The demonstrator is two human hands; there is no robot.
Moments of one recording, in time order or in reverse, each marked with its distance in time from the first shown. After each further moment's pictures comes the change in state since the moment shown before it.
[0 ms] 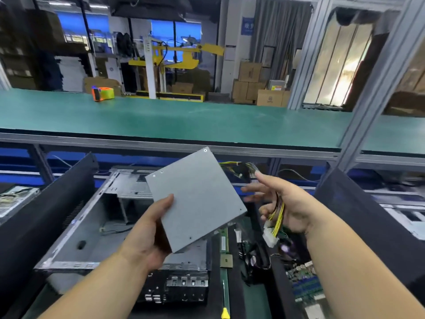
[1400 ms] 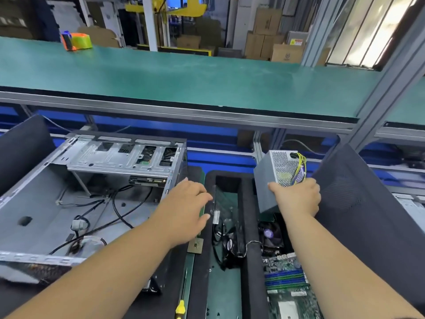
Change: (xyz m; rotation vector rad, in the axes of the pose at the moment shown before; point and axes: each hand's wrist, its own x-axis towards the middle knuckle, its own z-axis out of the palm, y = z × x) left_hand 0.124 -0.090 0.070 1.988 -0.132 0.664; right_hand 0.155 0.124 -0.153 -0.701 0.999 0.102
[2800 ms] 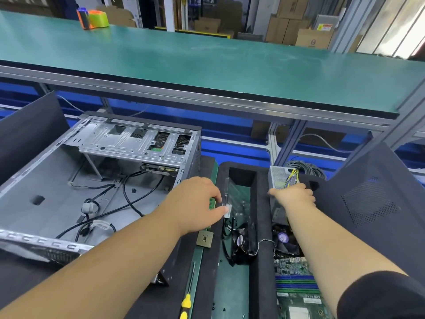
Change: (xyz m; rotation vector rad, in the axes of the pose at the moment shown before) left_hand 0.007 -0.010 0.007 -0.191 -0.058 -0.165; right_hand 0.040 0.003 0.080 -0.388 -0.354 0.099
